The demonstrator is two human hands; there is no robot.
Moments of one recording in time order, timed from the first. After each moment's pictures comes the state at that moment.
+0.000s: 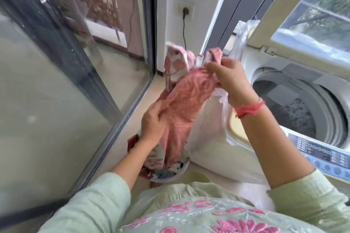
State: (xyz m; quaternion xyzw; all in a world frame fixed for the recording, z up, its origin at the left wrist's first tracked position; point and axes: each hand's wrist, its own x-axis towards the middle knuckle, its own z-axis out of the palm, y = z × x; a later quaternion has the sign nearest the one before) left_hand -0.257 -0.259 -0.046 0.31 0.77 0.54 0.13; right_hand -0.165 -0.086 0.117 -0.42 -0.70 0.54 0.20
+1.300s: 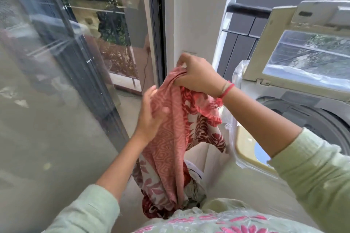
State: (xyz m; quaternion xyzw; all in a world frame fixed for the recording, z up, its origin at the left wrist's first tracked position) left_hand -0.301 -0.280 0.077 0.40 0.68 0.60 0.13; right_hand -0.216 -0.139 0.213 -0.19 -0.94 0.21 0.19
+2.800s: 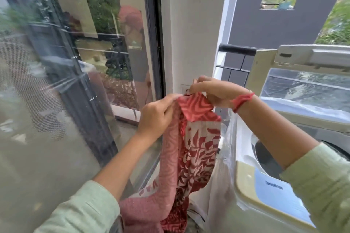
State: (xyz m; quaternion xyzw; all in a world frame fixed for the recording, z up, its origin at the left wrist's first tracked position) left_hand -0.318 -0.219 0.174 0.56 0.65 0.46 -0.22; right_hand -0.196 -0.071 0.259 -0.22 -0.75 0.63 0.04
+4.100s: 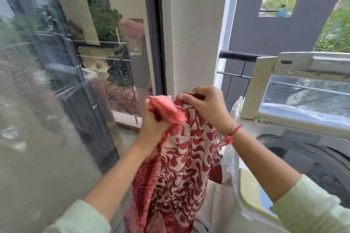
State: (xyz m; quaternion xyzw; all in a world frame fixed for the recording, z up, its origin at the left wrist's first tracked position) left_hand -0.306 -0.241 0.184 0.39 0.64 0.65 0.15; right_hand -0.206 -0.104 0.226 -0.15 -0.83 0.36 0.39
